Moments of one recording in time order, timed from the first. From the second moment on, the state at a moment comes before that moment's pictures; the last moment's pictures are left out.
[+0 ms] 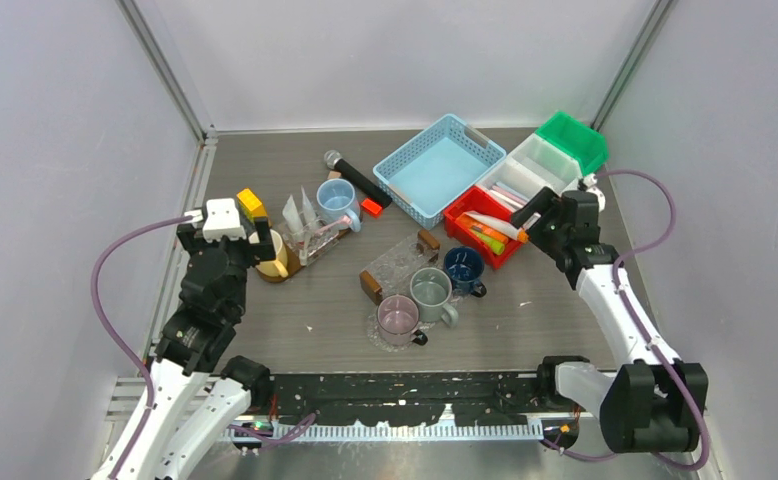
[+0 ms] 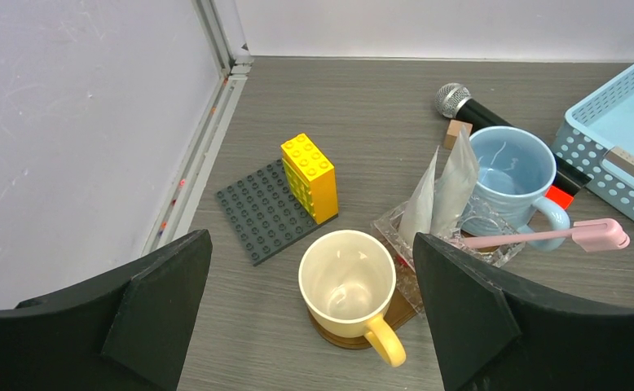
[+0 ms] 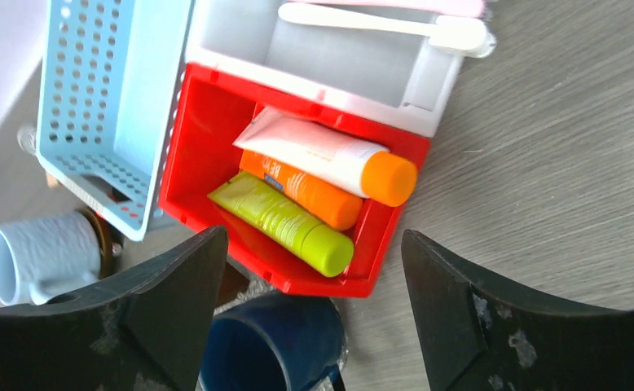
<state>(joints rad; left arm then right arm) -0.40 0.52 0.74 -0.33 -0.57 0.03 0.04 1.08 0.77 -0.32 0.02 0.66</state>
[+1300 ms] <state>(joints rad) -0.40 0.54 0.74 -0.33 -0.56 0.03 -0.24 1.33 0.40 0.37 -0.31 1.14</state>
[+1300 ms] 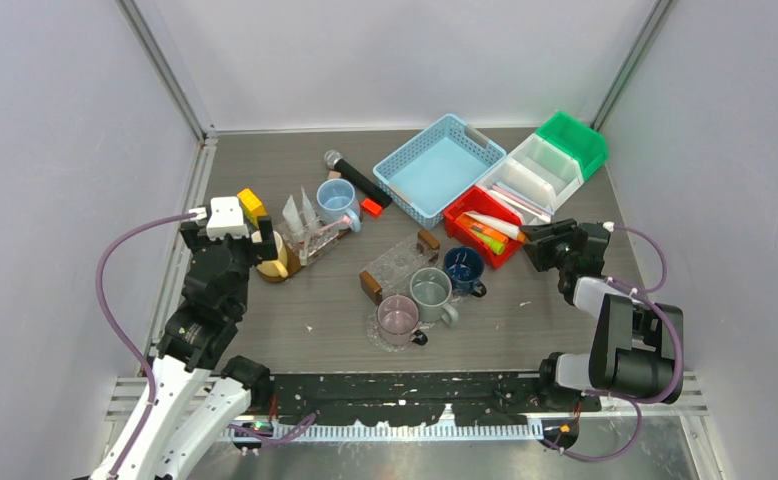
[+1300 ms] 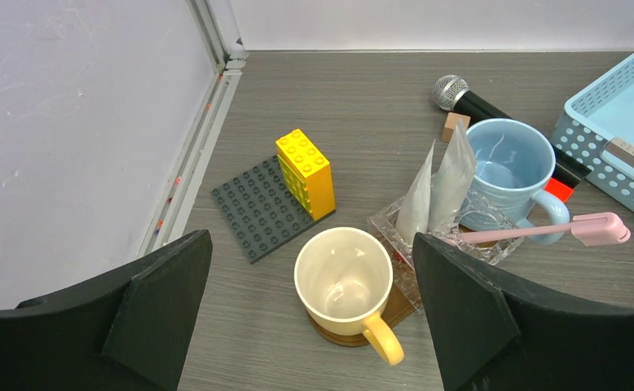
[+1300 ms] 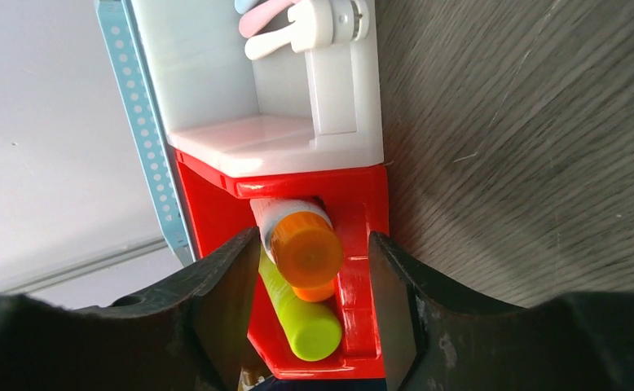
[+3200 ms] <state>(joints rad) -0.50 1.12 1.02 -0.06 0.27 -0.86 0.05 1.11 0.56 0.84 -0.69 1.42</state>
